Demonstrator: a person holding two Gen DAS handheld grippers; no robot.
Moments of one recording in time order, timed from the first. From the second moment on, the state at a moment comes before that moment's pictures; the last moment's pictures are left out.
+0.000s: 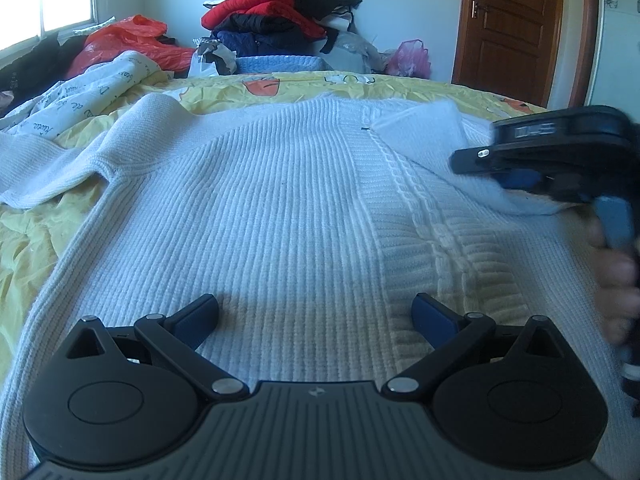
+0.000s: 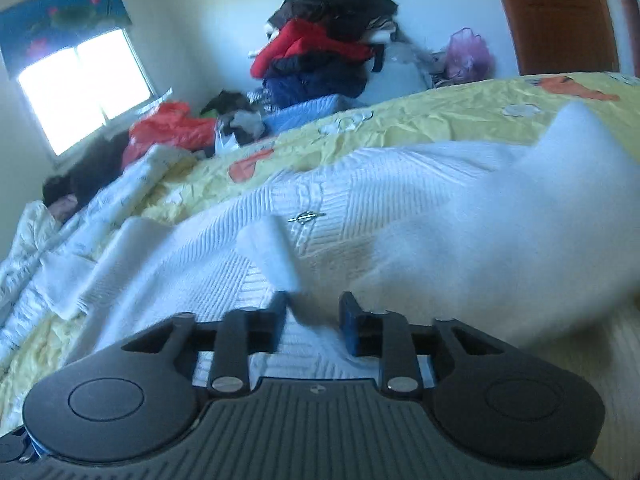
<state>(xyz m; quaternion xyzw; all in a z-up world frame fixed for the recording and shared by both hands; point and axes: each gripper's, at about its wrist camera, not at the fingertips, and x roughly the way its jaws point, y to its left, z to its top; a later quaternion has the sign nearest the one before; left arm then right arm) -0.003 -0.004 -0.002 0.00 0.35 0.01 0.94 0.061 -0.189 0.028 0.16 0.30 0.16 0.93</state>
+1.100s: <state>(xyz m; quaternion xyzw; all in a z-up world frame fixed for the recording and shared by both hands) 0.121 -0.019 0.030 -0.24 0.41 -0.09 0.88 0.011 -0.268 -0.011 0.31 0.28 0.16 0.89</state>
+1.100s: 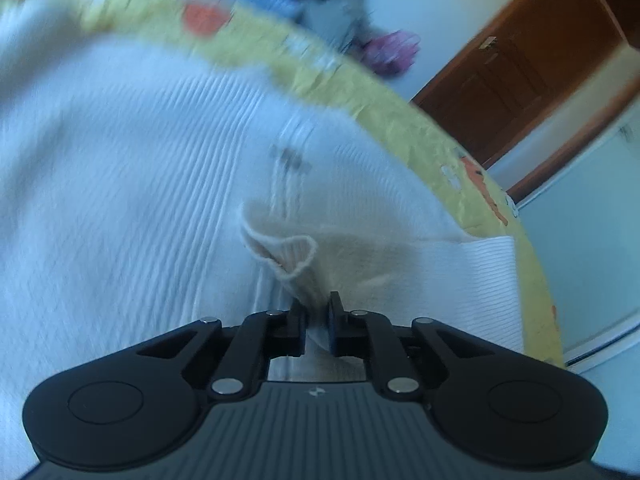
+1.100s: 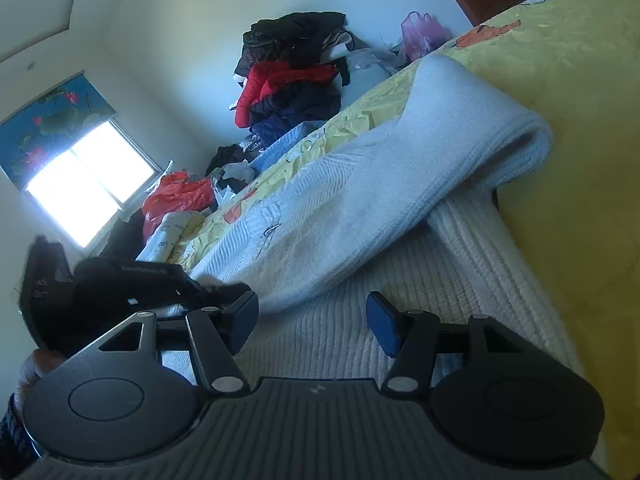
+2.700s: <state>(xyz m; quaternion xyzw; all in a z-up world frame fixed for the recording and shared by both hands) 0.041 0.139 0.013 -0.32 0.29 -0.01 0.90 0.150 -0.217 0.012 0.00 0.30 0.08 0.95</state>
